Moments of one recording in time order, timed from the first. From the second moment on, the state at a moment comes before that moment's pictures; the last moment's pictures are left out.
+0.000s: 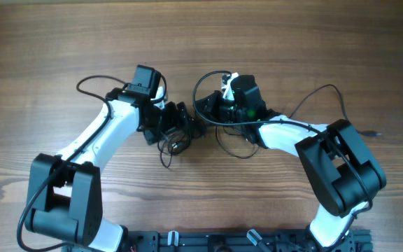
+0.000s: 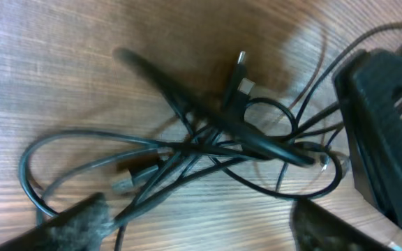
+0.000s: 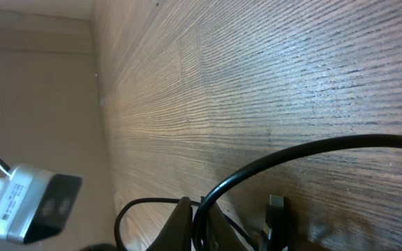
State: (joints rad) left arm -0.27 1.69 1.05 -0.74 0.42 -0.67; right arm 0.50 1.91 0.87 0.42 -0.53 1.09
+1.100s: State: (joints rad) left arm -0.35 1.66 0.82 -0.60 0.17 -0.38; right arm 0.34 1.85 0.87 0.43 -0.64 1.00
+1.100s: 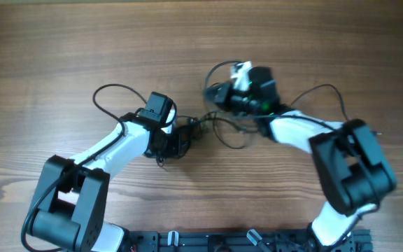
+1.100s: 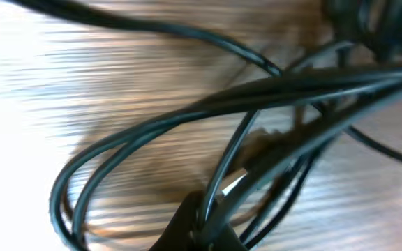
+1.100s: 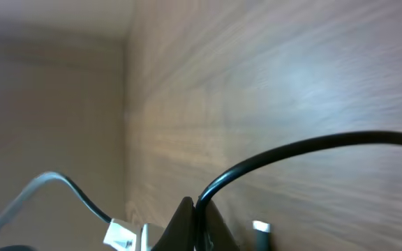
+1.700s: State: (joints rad) left arm 0.11 1.65 0.82 -0.62 0.13 -0.62; right arm -0.57 1.00 0.88 -0.30 -0.56 0.64
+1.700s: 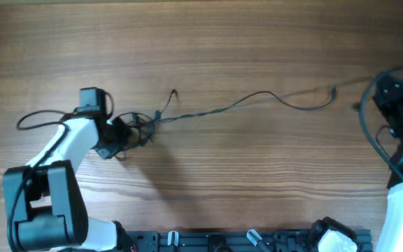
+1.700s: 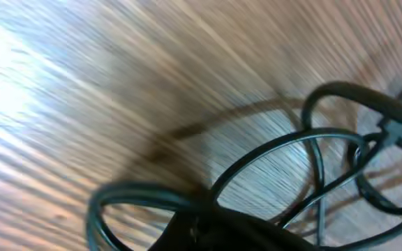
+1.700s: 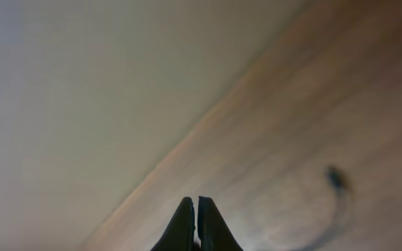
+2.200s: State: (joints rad) left arm 0.07 1.66 0.80 -0.43 0.51 -0.45; right arm -0.18 1.11 0.88 -0.65 -0.49 0.49
